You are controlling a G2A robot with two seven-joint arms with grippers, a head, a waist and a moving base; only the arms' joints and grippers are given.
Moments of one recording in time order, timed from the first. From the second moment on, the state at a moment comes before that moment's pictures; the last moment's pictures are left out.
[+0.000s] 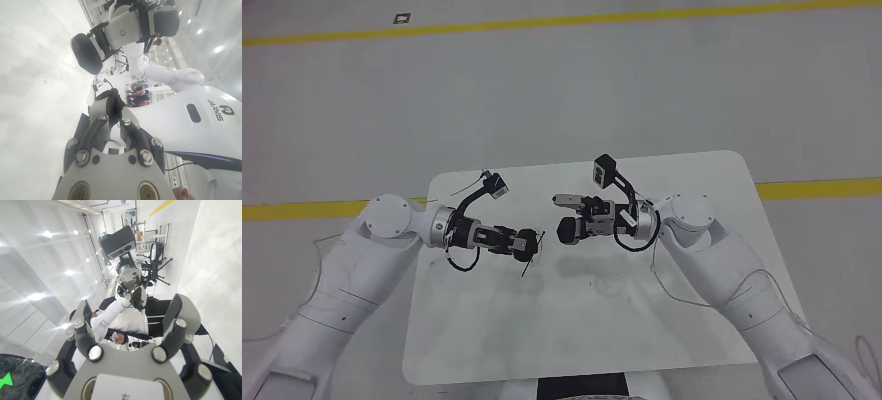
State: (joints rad) left arm 1.00 -0.86 -0.98 -1.47 -0.60 -0.34 -1.39; right arm -1.09 -1.21 1.00 -1.50 0.53 0.13 0.99
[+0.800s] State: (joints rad) left arm 1.00 -0.86 -0.98 -1.47 -0.60 -0.34 -1.39; right arm -1.07 -1.23 0.96 -1.42 0.66 0.11 1.01
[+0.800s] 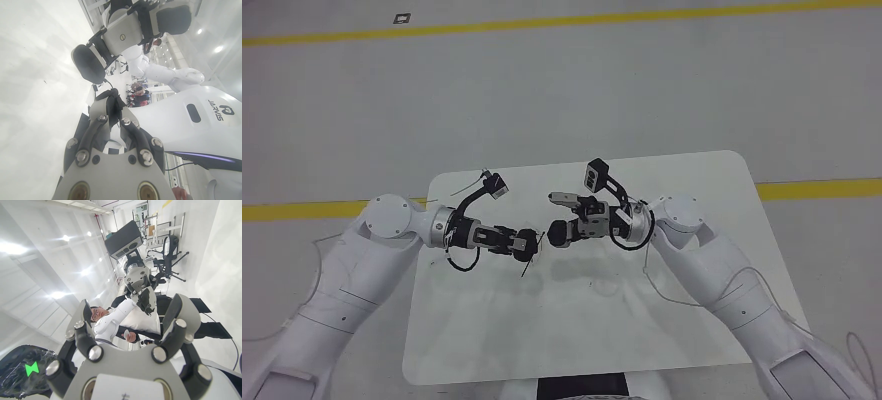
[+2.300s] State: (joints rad) left arm 1.00 -0.86 -0.98 -1.47 -0.60 -0.34 -1.39; right arm -1.09 -1.23 0.94 -1.42 0.60 0.11 1.03
